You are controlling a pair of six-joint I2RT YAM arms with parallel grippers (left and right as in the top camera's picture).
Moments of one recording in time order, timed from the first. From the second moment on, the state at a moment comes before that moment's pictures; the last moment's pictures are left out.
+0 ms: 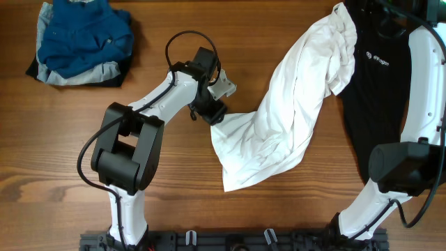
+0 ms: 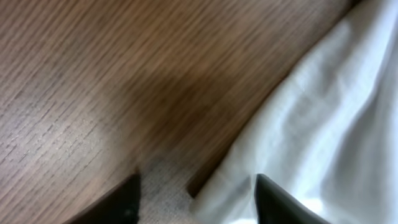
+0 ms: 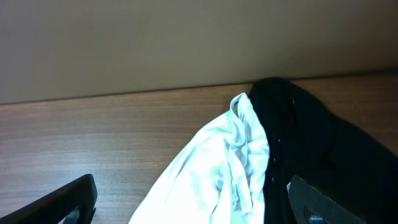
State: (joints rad) left arm -0.43 2.09 1.44 -0.78 0.22 0.35; right arm -0.15 1.97 2.20 -0.96 -0.18 -0.01
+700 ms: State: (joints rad) left arm -0.48 2.10 1.45 -0.85 0.10 0.20; right arm -0.15 1.97 2.20 -0.96 -0.18 -0.01
